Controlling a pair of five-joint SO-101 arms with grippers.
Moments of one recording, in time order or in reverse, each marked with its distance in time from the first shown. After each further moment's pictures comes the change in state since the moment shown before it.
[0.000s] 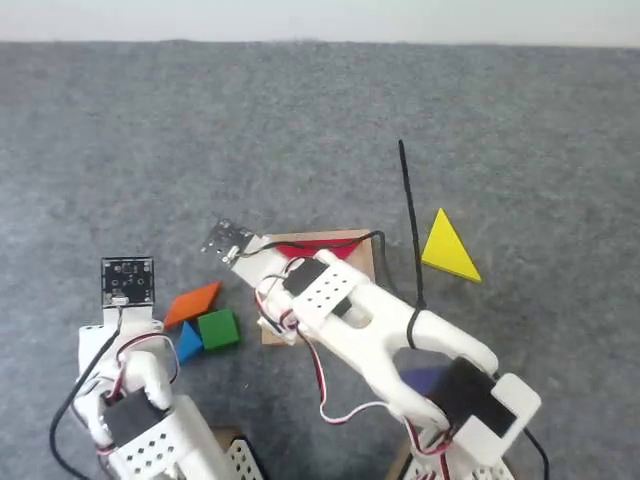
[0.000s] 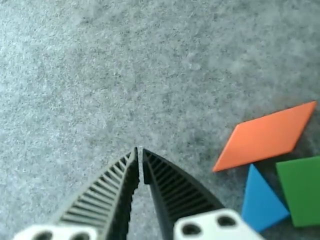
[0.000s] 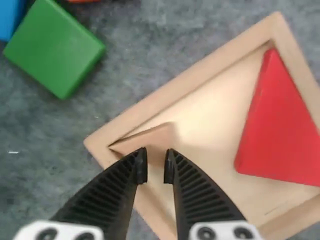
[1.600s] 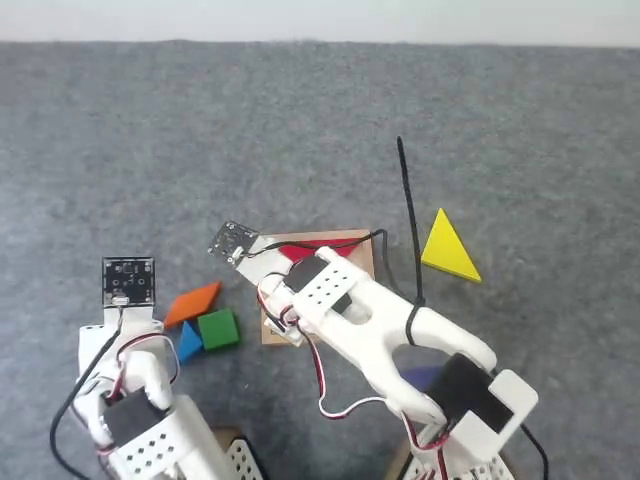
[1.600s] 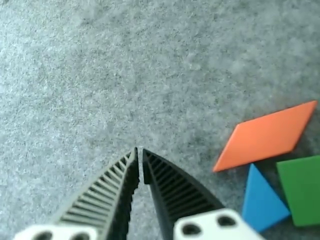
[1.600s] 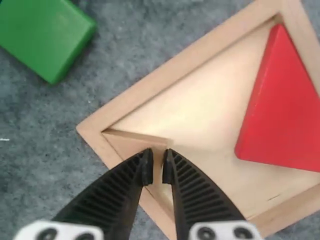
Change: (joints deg) left arm 0.1 0.0 0.0 0.0 -0.4; right arm 1.0 1.1 -0.7 3.4 0.0
